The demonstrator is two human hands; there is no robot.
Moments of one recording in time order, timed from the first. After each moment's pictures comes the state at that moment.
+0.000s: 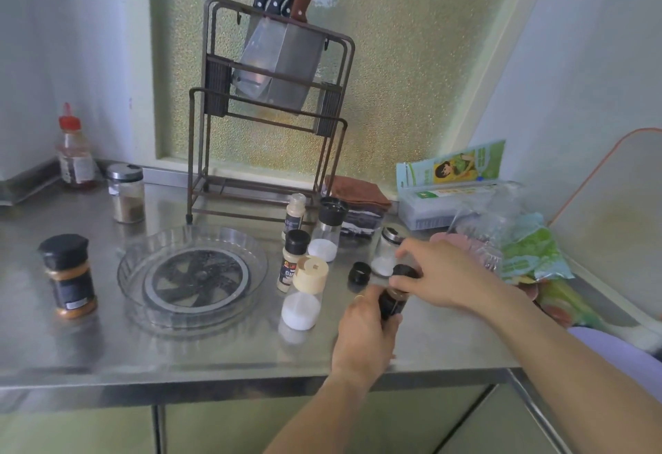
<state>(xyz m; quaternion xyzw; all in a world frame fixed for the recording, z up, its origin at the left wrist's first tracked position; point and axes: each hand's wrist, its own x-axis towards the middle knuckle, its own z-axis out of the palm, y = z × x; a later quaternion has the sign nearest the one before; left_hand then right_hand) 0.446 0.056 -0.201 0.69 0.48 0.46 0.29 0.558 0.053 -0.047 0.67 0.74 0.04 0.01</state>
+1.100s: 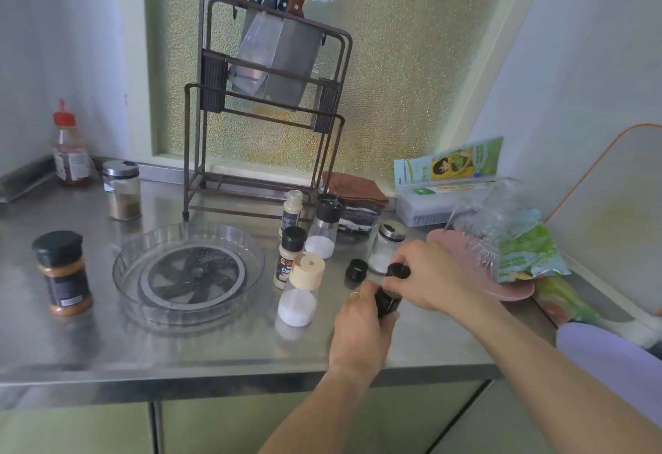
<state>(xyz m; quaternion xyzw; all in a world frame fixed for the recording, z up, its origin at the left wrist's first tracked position) 0.450 0.056 -0.203 0.69 0.51 0.44 0.27 0.546 0.056 -0.066 0.70 0.71 0.07 -0.04</state>
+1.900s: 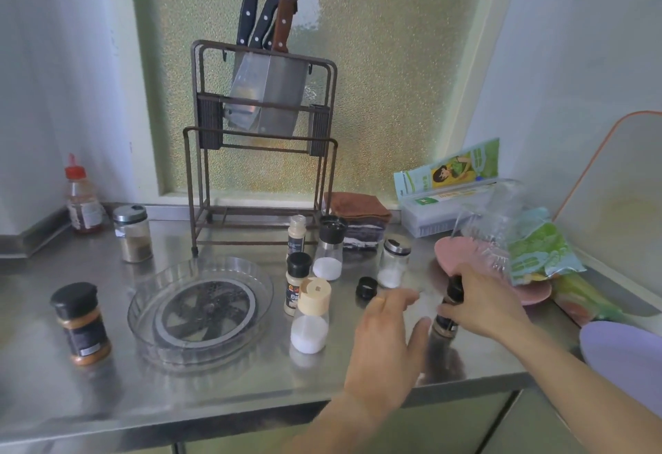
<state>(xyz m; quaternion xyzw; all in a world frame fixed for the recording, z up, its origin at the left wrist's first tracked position) 0.427 0.023 -0.149 0.76 0.40 0.46 0.22 0.614 0.046 -0.091 0.81 0.59 0.04 -0.06</state>
